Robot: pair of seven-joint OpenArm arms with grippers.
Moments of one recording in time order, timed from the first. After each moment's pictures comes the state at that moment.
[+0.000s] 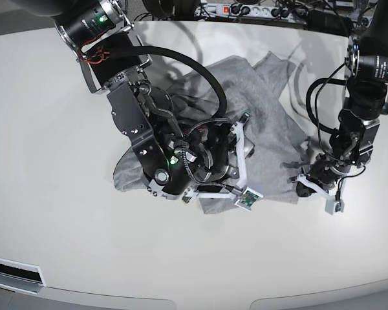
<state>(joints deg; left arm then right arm) -27.8 -21.7 11.8 27.3 -31.9 -22.8 10.2 16.2 -5.7 -28.0 87.4 12.2 27.5 -67.6</state>
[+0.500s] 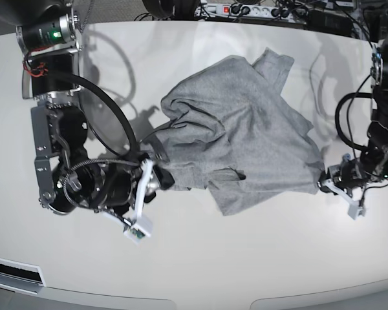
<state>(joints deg) -32.6 -29.7 12.2 29.5 -40.7 -25.2 28.0 15.5 8.2 -7.9 87.4 33.6 37.7 -71.9</state>
